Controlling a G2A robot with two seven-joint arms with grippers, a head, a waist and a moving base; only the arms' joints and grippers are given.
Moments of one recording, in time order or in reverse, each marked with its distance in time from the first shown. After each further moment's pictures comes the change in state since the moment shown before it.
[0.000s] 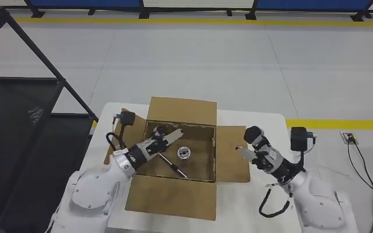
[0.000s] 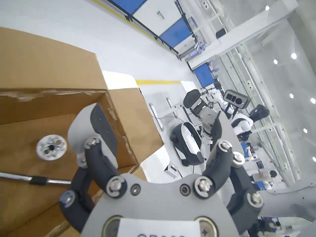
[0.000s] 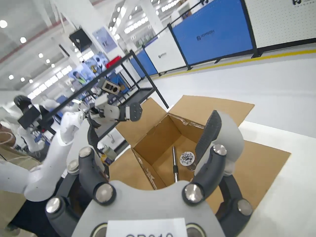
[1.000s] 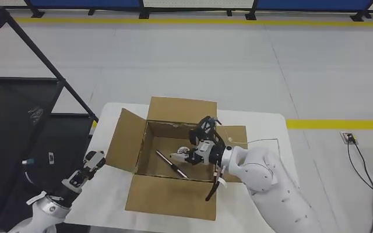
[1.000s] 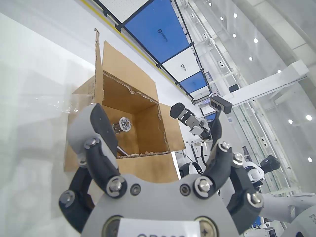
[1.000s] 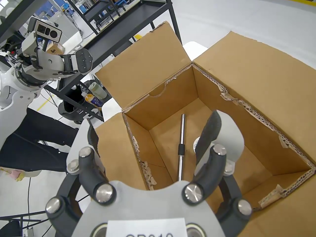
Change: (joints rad) left arm 0.422 0.026 -0.452 -0.079 -0.197 -0.157 0.051; right arm 0.389 -0.049 -0.455 0.297 -0.186 0.161 0.165
